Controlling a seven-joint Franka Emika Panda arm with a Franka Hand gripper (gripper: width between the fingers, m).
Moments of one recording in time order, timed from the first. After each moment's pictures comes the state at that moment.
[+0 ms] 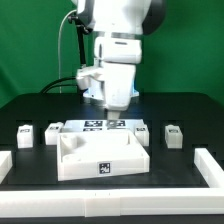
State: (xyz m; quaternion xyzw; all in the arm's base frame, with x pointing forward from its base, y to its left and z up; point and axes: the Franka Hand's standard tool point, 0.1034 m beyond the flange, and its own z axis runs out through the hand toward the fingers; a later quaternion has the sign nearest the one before) arm 0.453 -0.027 0.063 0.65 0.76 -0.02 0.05
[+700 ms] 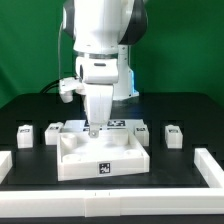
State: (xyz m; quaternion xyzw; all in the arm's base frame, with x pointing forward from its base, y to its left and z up) arm 0.416 -0.053 0.037 0.64 0.76 -0.05 0.02
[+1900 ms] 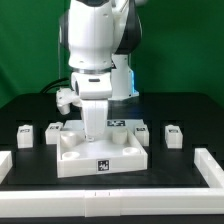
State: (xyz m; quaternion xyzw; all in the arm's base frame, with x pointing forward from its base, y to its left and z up) arm 0.387 -0.061 0.007 0.64 0.77 -0.05 -0.01
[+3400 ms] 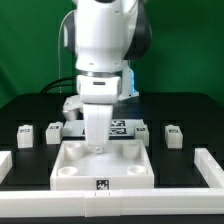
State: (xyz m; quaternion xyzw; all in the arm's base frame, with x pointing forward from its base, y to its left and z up) arm 0.457 -0.021 0.007 0.73 0.68 -0.02 0.02
